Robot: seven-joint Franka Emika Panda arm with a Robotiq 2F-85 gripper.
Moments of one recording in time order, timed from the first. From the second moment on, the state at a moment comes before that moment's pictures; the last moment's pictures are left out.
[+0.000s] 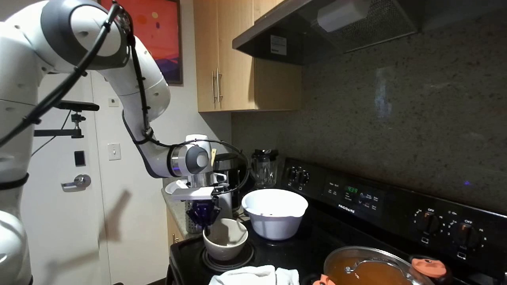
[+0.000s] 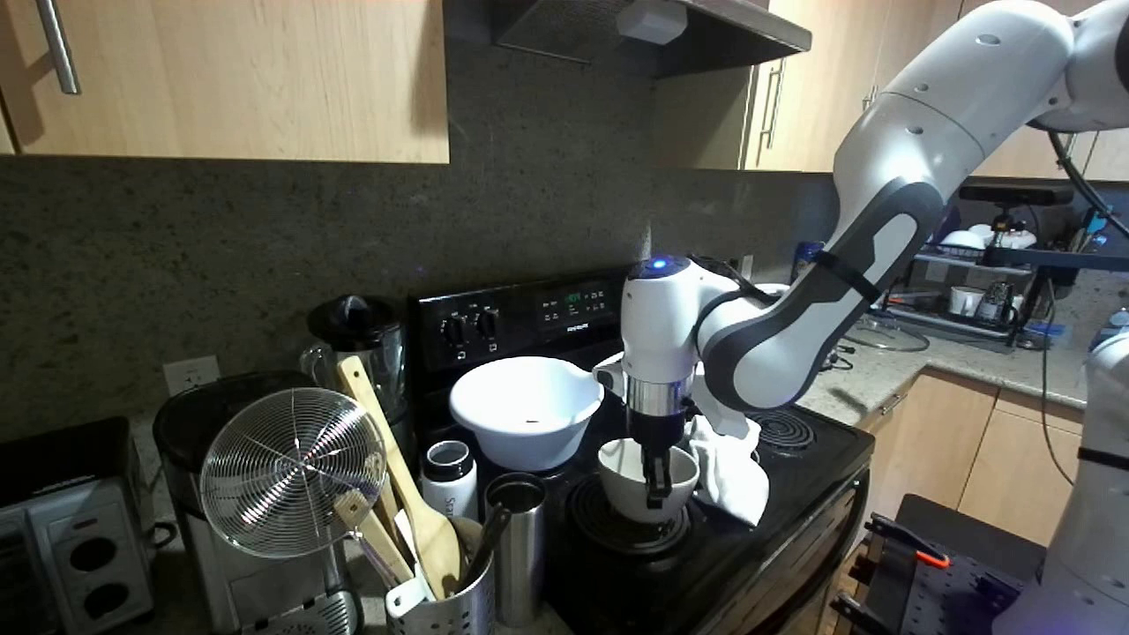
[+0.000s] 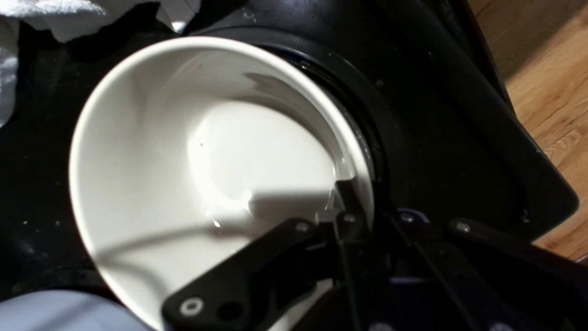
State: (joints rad) arm 0.22 0.17 0.21 -2.38 -0.27 2.49 -0.05
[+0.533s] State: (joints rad) arm 0.24 0.15 0.21 -2.39 -0.31 2.50 -0.01
